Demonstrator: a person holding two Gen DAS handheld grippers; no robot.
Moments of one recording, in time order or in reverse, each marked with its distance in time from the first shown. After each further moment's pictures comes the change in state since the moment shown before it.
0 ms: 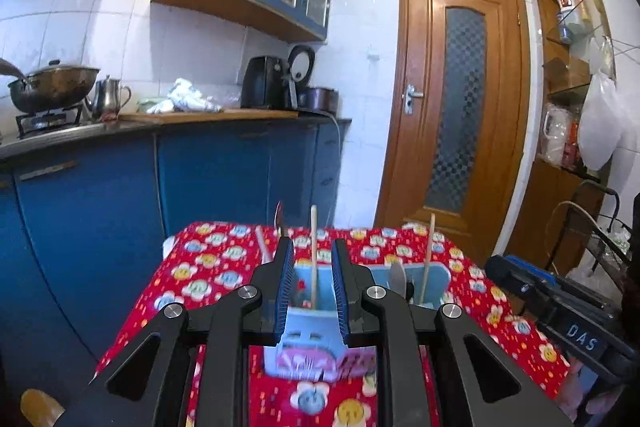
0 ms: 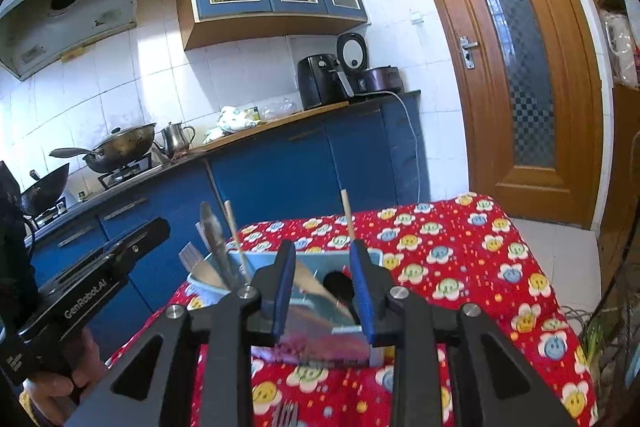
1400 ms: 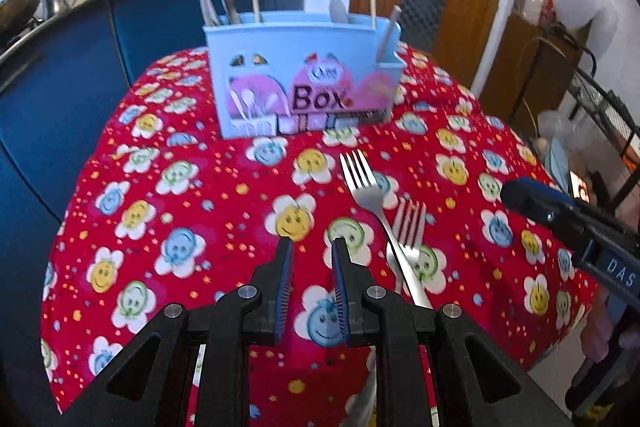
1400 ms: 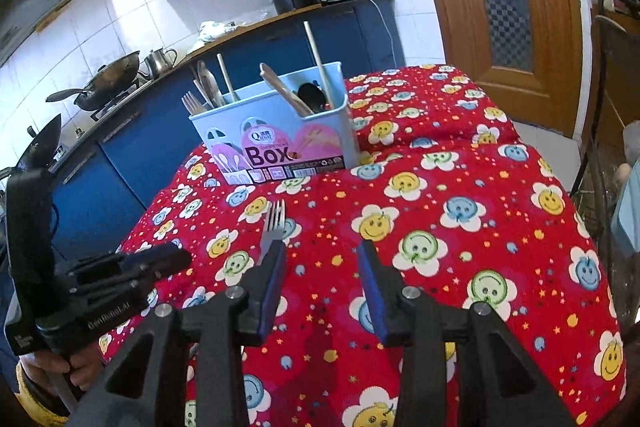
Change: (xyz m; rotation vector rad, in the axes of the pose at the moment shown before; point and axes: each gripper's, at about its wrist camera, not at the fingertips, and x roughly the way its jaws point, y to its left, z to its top) left arm -0.030 -0.023 -0.118 0.121 0.574 -0.093; right arm -0.073 -0.013 -0.102 0.102 0.333 -0.044
